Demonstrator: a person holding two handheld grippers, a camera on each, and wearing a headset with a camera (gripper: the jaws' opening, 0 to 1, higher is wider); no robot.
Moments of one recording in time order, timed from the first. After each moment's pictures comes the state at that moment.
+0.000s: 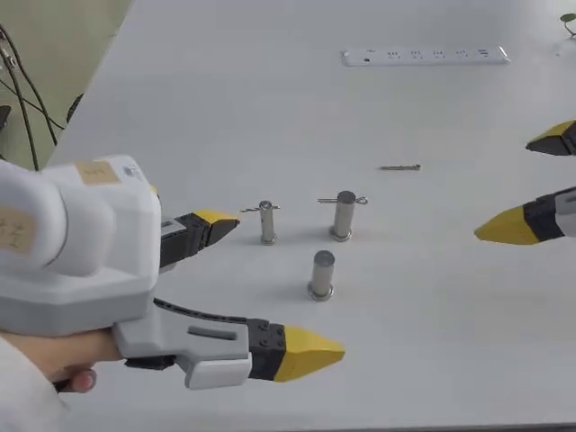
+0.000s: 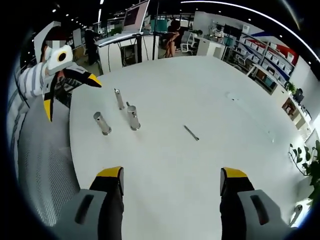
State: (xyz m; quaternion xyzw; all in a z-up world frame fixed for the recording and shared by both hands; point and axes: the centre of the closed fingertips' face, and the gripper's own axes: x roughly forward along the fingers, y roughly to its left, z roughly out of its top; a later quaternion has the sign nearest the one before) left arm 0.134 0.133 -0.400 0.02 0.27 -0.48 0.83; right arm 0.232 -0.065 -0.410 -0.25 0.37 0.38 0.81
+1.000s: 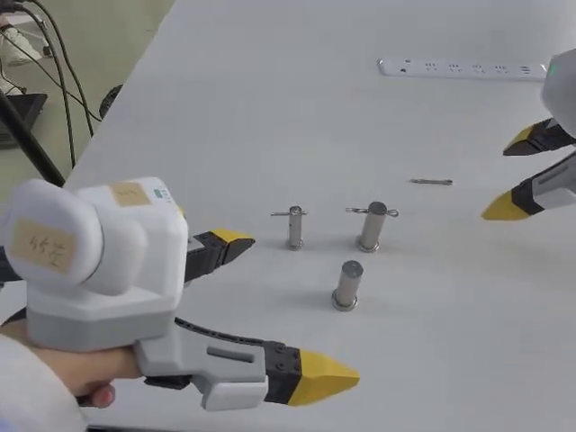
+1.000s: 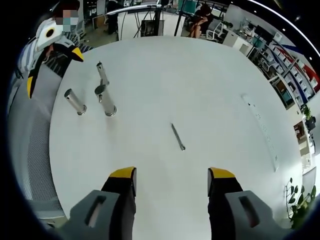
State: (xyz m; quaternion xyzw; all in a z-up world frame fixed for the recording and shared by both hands) left arm 0.127 0.145 -0.409 0.01 0.28 -0.47 0.84; right arm 0.312 -0.059 -0.455 -0.36 0.39 0.43 0.73
